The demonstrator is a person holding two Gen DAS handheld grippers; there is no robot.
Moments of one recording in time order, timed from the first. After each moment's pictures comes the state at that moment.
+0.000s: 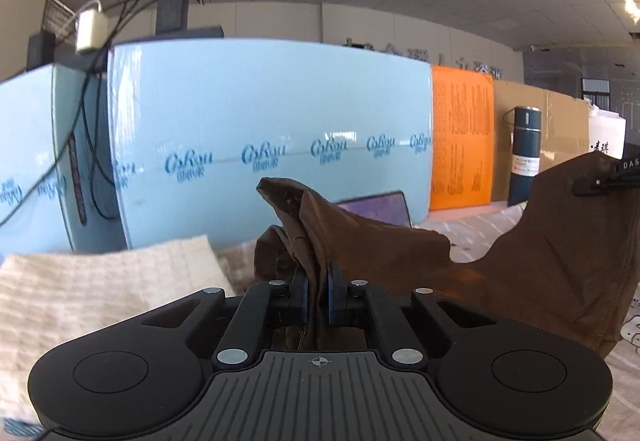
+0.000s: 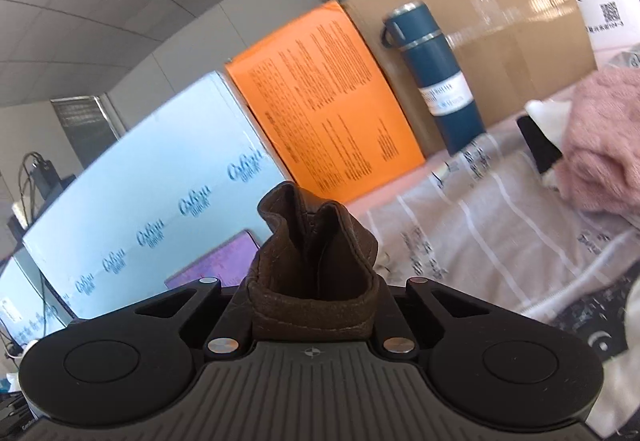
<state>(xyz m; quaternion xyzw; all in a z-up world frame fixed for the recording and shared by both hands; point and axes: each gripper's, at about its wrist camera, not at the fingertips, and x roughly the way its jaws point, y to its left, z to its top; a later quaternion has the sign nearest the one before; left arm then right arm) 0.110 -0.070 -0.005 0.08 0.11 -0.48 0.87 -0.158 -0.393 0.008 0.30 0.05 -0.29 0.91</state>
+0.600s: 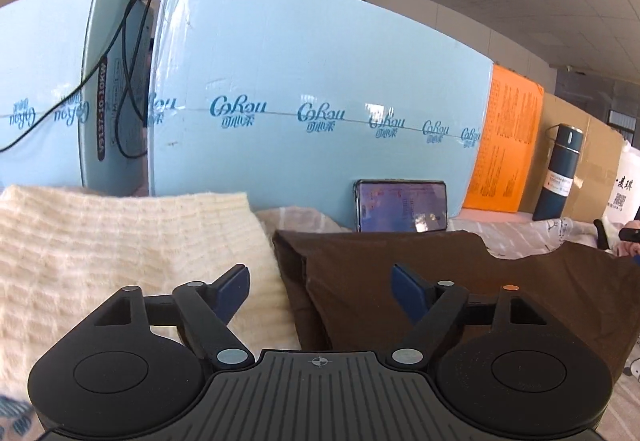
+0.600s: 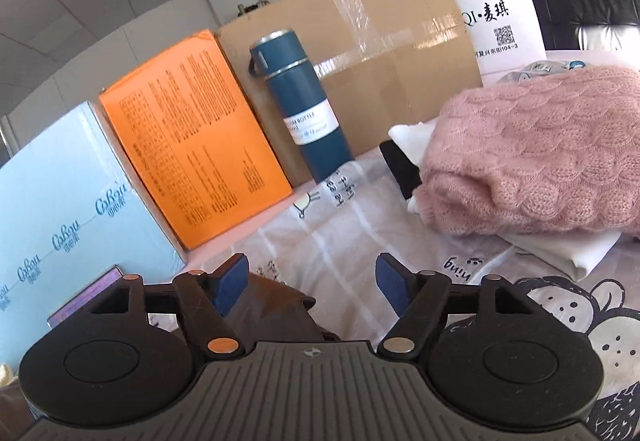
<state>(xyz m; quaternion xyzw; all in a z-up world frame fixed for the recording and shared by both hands) 0.166 -0.070 -0.013 0.03 0.19 -0.46 0.87 -0.187 -0.422 -0.023 0.30 0.05 -0.45 0.84</state>
